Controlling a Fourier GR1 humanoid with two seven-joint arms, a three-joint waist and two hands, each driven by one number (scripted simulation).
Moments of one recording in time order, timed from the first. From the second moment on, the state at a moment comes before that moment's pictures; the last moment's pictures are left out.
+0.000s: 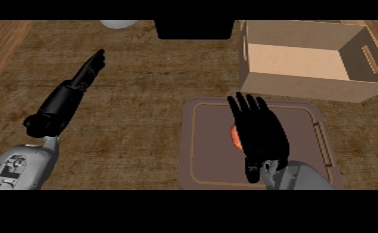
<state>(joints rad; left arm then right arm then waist) -0.24 0.41 -0.14 -1.50 0.04 -0.07 -0.09 -0.35 -0.28 0.62 -1.76 0.85 0.53 0.87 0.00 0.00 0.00</state>
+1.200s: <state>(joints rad) -0.21 0.29 -0.04 -1.56 -0.09 -0.17 -0.05 -0.23 -0.20 0.51 -1.56 1.07 0.45 0.61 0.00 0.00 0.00</state>
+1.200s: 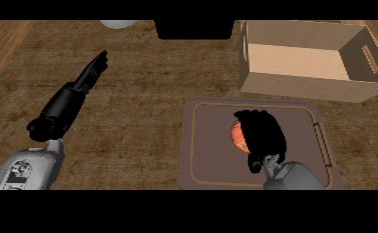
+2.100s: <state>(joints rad) -0.22 0.27 -0.02 -1.53 -0.11 -0.20 -0.08 -0.30 -0.31 0.71 -1.57 1.06 0.28 -0.10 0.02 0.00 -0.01</state>
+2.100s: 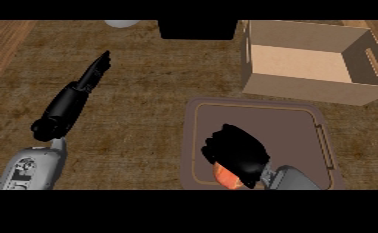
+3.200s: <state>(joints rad) -0.19 0.28 0.01 -1.57 -0.10 -0.22 -0.07 -0.32 -0.44 0.13 -1.91 0.52 0.29 -0.20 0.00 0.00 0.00</state>
